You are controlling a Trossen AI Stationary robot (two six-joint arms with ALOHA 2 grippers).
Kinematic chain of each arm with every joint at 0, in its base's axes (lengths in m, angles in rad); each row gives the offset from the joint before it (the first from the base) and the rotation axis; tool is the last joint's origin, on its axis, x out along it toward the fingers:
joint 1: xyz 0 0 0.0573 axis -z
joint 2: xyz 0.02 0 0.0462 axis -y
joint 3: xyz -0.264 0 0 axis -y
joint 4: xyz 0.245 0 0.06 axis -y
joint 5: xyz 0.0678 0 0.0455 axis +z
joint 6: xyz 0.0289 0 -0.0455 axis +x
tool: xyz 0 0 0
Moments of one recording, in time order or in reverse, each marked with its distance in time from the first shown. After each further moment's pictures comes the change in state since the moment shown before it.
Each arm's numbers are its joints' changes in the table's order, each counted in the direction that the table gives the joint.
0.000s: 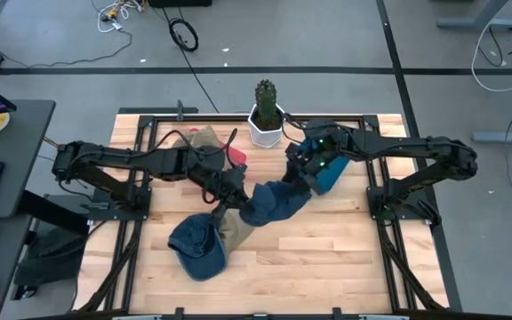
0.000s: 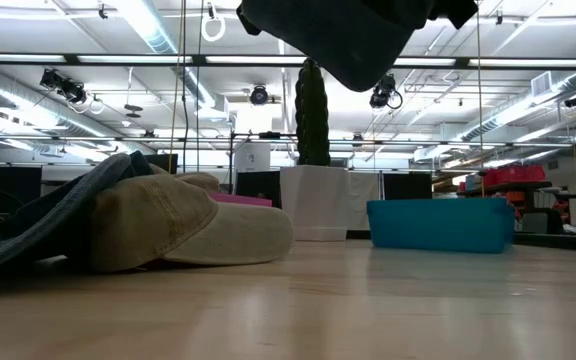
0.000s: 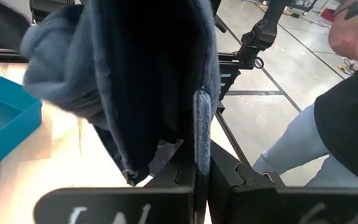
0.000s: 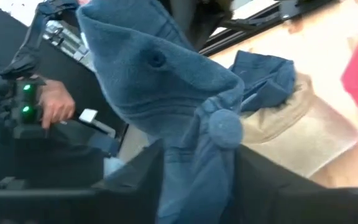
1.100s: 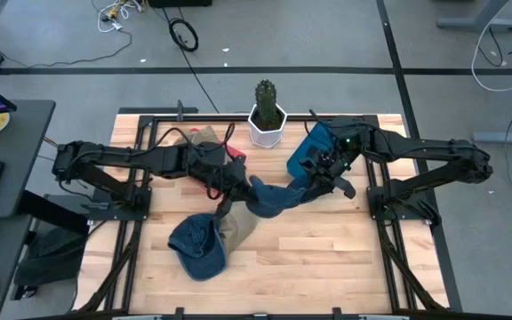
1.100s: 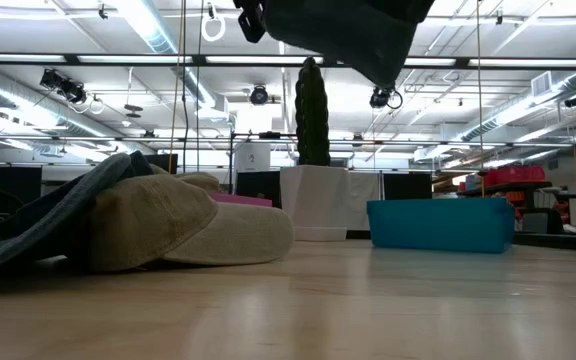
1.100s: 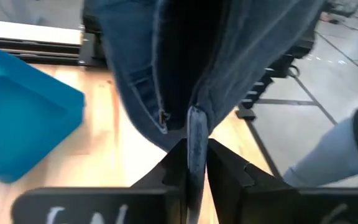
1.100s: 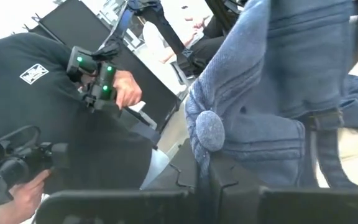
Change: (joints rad) left arm -0.024 -0.001 0.001 0.005 0.116 -0.004; right arm -0.051 0.158 0.000 0.015 0.153 0.029
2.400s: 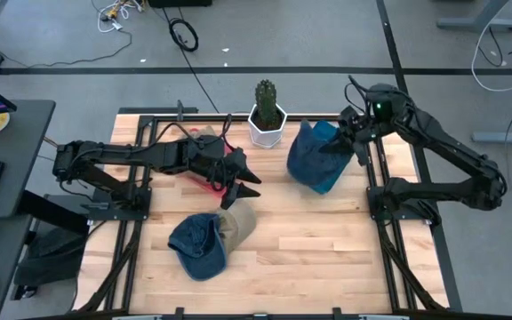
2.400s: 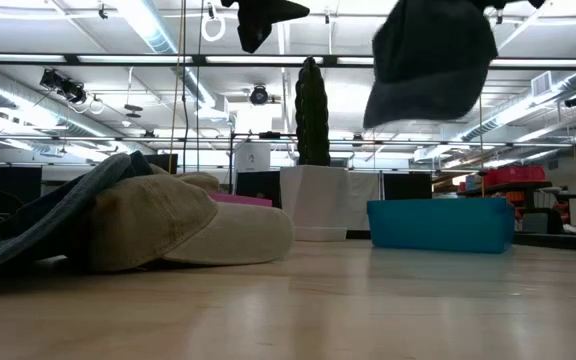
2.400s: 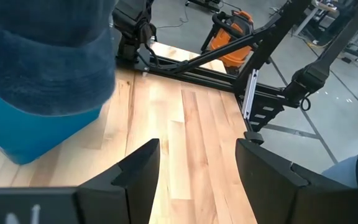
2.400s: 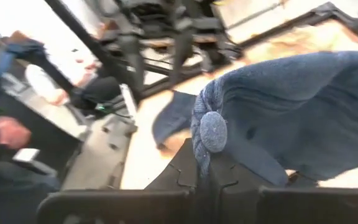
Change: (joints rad) left arm -0.049 0.000 -0.001 0.026 0.024 -0.150; right arm 0.483 0.220 0.000 -0.407 -0.085 -0.275
